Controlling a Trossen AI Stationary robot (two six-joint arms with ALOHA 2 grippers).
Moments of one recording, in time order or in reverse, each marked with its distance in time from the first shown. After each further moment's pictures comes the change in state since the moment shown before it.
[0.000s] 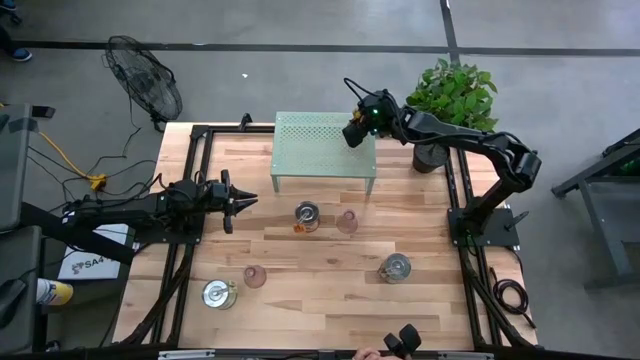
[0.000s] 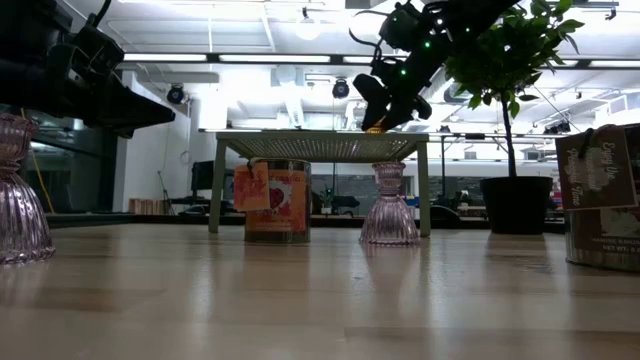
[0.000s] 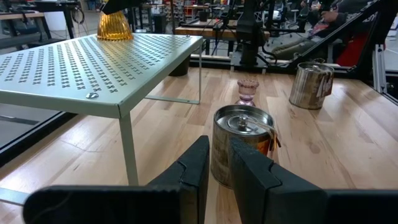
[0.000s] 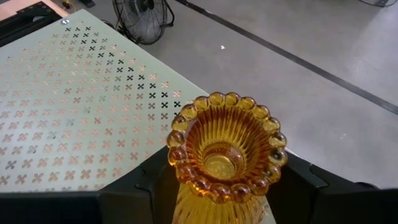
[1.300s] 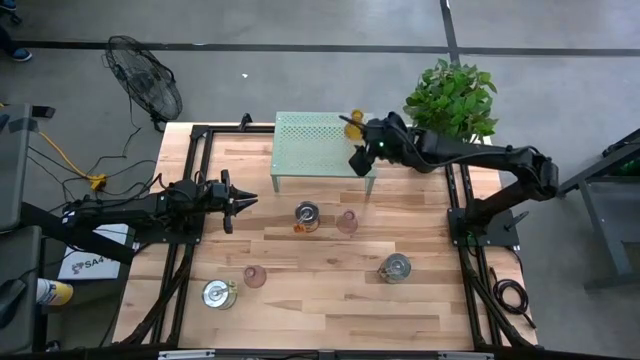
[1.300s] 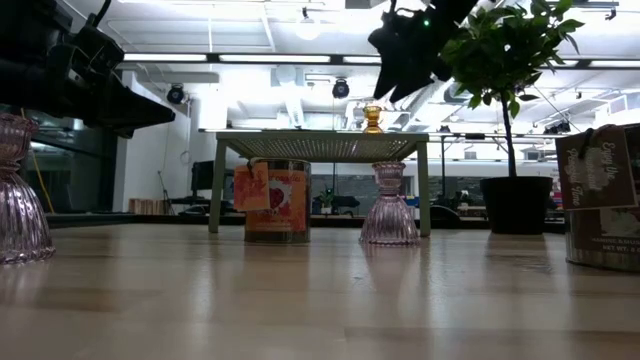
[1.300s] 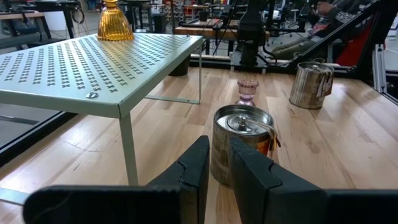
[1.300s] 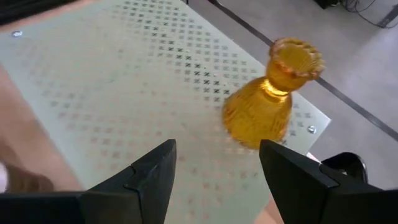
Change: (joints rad) left arm 0.000 0.000 0.000 0.000 0.000 0.000; right arm 0.292 -0.171 -0.001 -0.286 0.203 0.060
